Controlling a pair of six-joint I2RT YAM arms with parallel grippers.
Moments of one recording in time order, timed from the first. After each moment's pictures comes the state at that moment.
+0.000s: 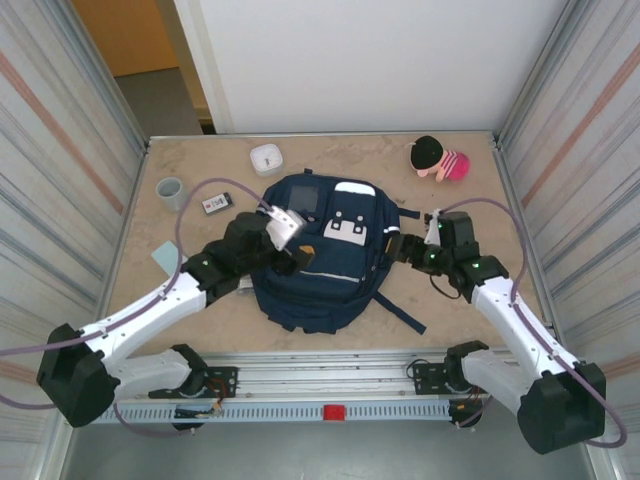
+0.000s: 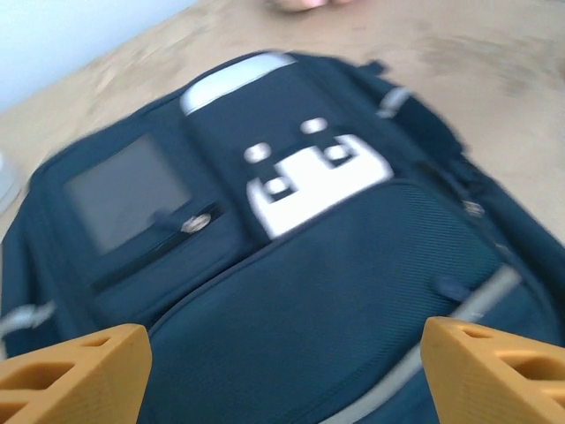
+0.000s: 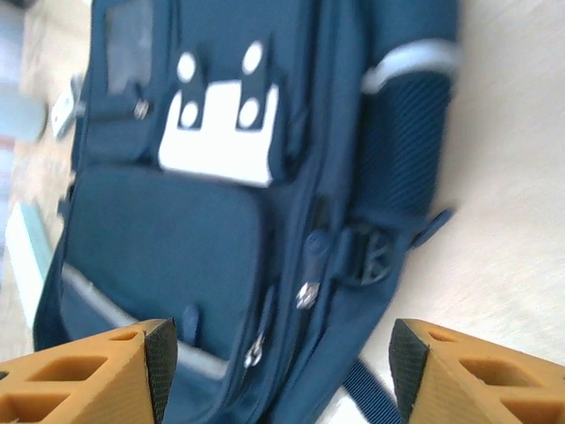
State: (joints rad) left arm -0.67 1.12 0.78 -0.20 0.02 0.06; right arm 0.30 0.98 0.66 -0.47 -0.31 0.62
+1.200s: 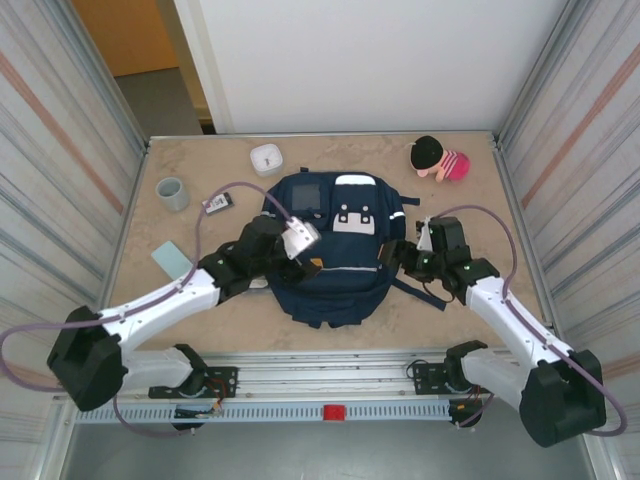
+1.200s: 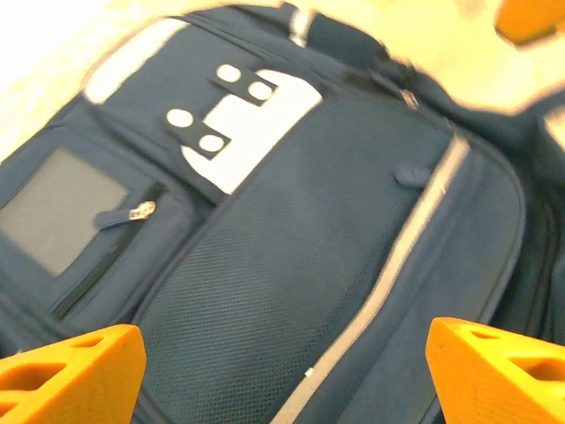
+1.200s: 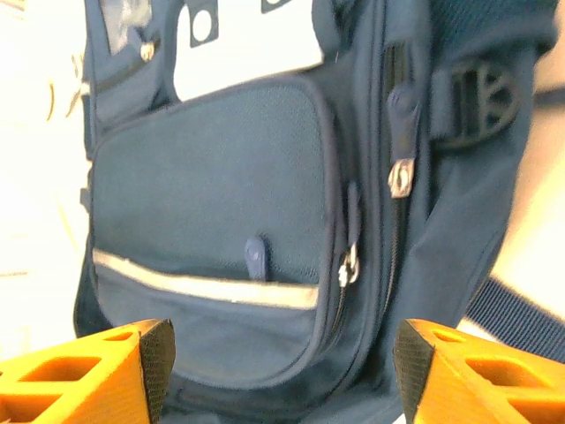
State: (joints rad) left arm -0.78 1.26 0.80 -0.19 0.07 0.35; right arm 0.33 1.00 0.60 -0.41 -0.37 0.71
